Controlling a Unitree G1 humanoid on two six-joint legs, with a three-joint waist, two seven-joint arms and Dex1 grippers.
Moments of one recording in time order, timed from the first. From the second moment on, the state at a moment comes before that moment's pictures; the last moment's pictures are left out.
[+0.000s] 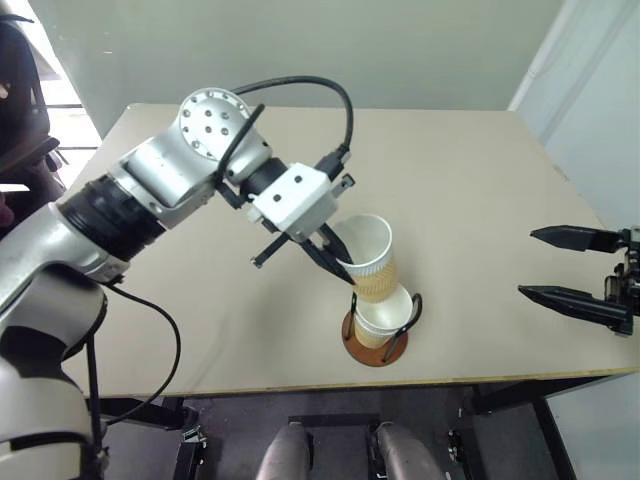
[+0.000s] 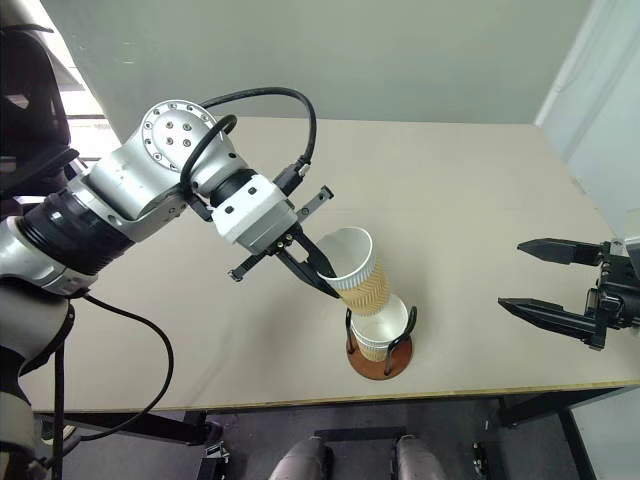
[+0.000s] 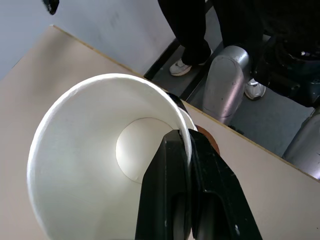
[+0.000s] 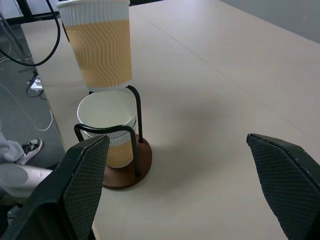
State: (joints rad) left arm -1.43 0.91 -0.97 0.18 -0.79 -0.22 -1.58; right arm -0.01 -1.07 -0.68 -0.44 0.87 0.73 1.18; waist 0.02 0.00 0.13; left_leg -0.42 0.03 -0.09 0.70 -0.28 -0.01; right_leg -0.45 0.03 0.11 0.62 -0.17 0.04
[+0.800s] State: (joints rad) left arm -1.42 0.84 -0.97 0.21 -0.74 -0.22 -1.58; right arm -0.01 -1.07 -0.69 -0.45 0.87 0.73 1.16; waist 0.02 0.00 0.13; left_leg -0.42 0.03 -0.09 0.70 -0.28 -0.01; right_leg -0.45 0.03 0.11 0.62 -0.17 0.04
